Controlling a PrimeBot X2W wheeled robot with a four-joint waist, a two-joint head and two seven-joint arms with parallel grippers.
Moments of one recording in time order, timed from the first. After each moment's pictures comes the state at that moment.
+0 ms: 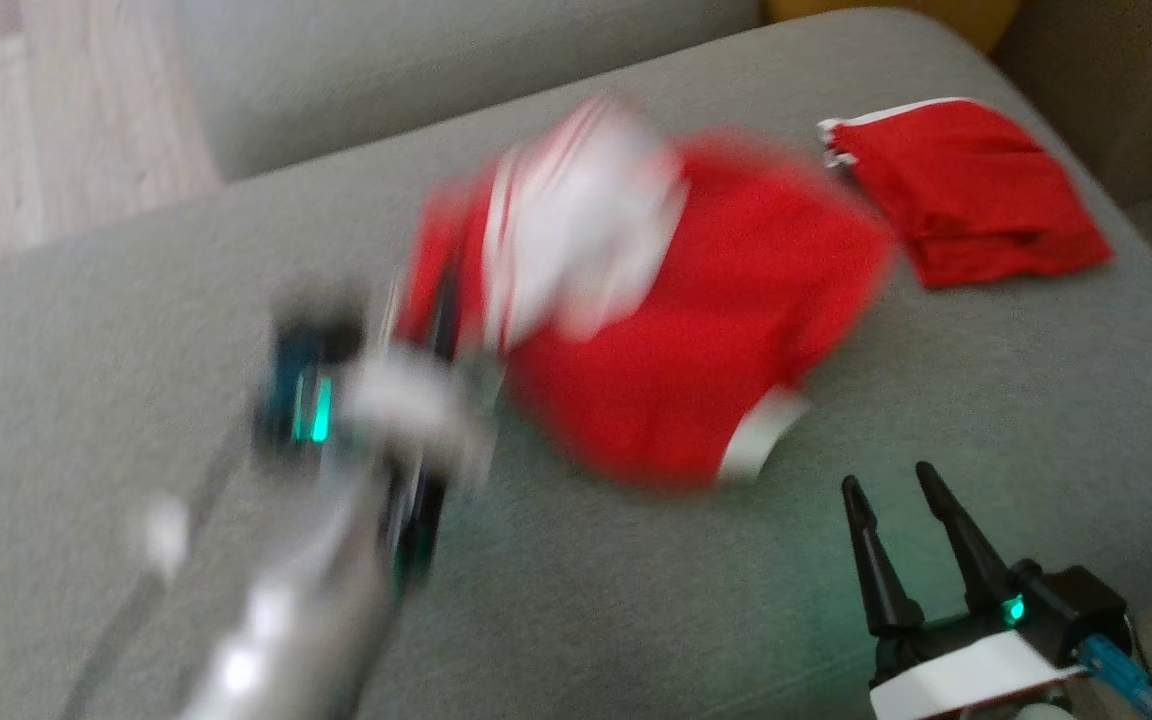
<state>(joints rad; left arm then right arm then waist) -0.74 0.04 -0.62 0.80 -0.75 -0.06 -0.22 0.11 -0.11 0.20 0.15 0.24 0.13 -0.25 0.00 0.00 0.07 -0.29</state>
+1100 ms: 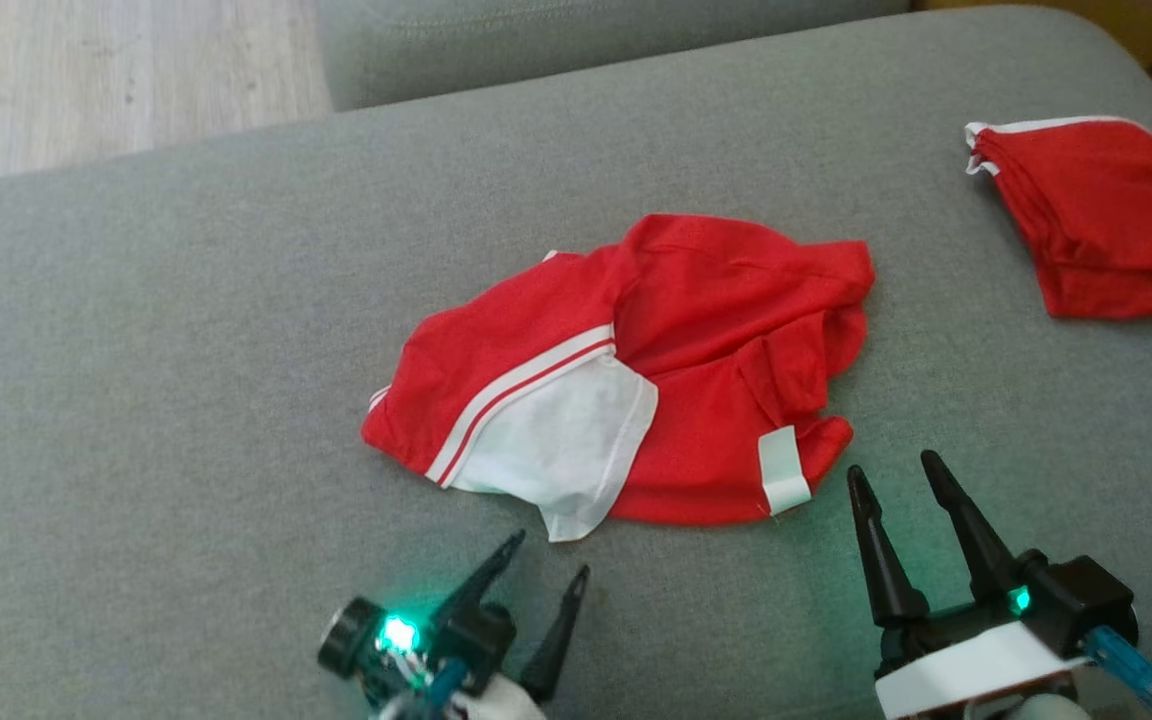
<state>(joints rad) -0.20 0.07 -0.66 0.61 -0.13 0.02 -0.23 0.09 -0.12 0.20 0.14 0.24 0.13 -0.25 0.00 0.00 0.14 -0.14</state>
